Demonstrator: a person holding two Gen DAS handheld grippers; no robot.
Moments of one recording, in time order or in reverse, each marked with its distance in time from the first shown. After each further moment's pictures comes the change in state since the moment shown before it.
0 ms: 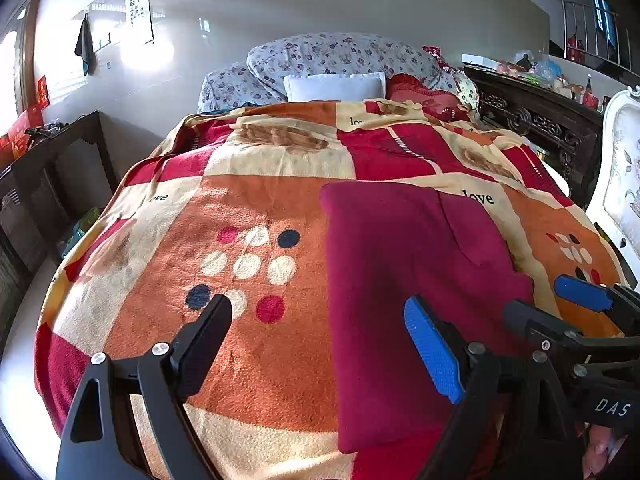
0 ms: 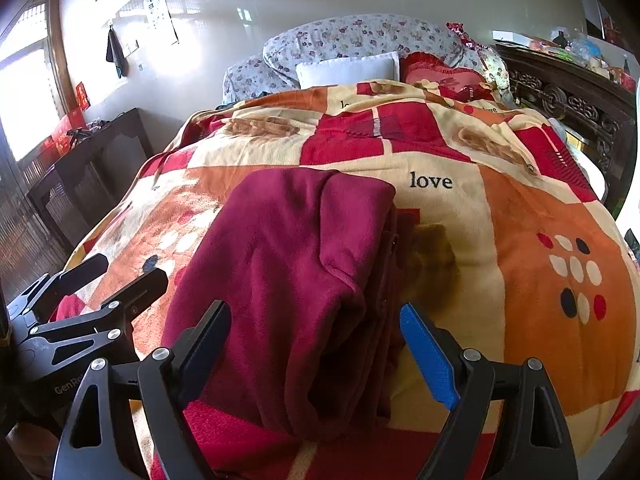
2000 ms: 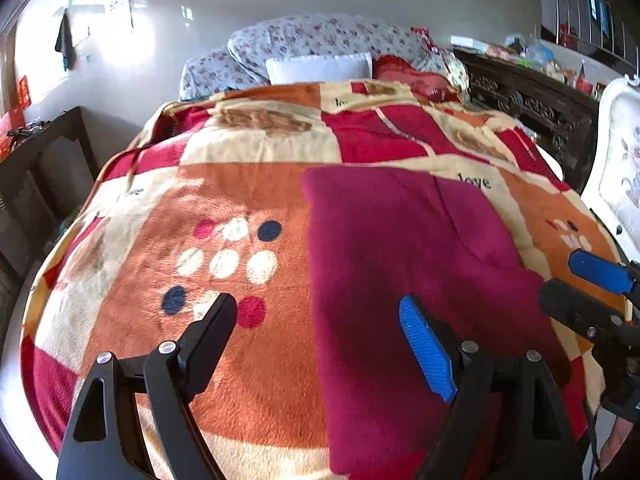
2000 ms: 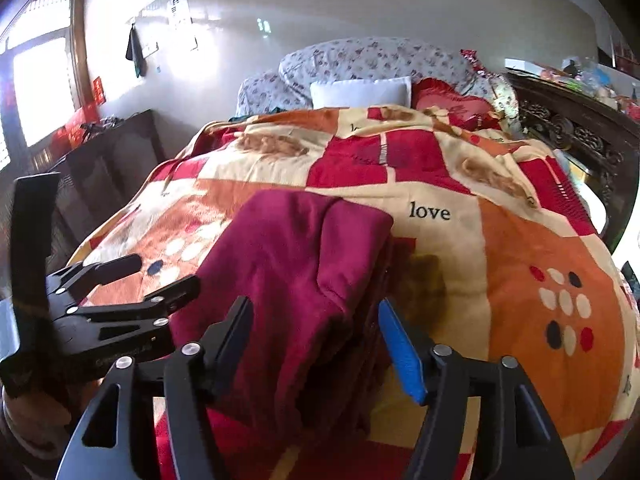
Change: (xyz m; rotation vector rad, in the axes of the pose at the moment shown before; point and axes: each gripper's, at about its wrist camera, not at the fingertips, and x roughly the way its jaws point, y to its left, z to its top) left arm 0.023 -0.006 0.008 0.027 0.050 -0.042; right arm -0.018 0.003 0.006 -0.070 -0.075 -0.001
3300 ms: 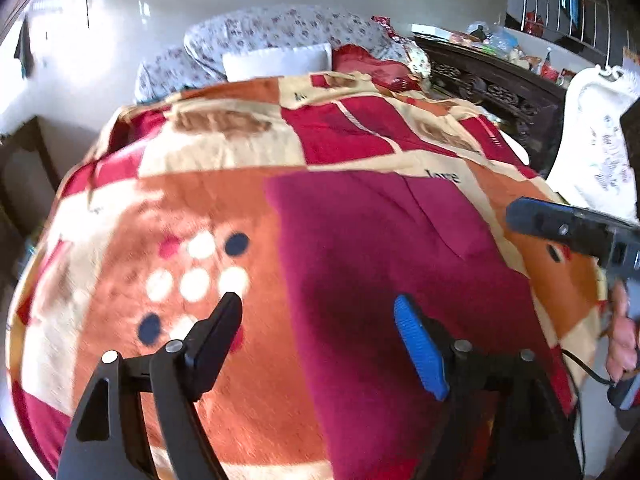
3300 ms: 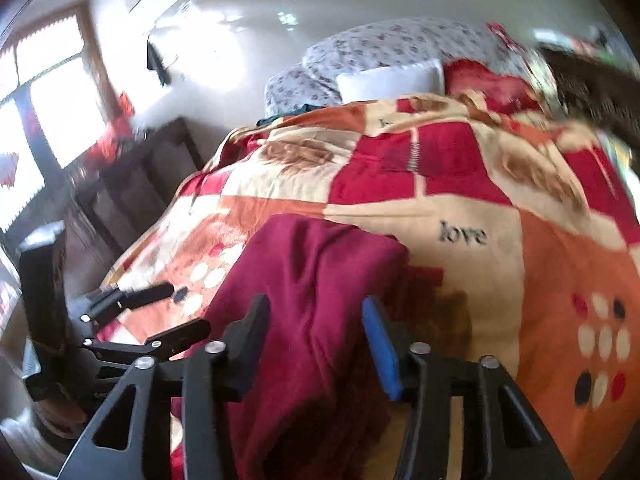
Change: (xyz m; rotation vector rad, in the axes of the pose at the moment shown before) left arm 0.018 -0.002 0.025 0.080 0.054 -0.130; right arm 0.043 -0.032 0.049 0.020 0.059 0.204
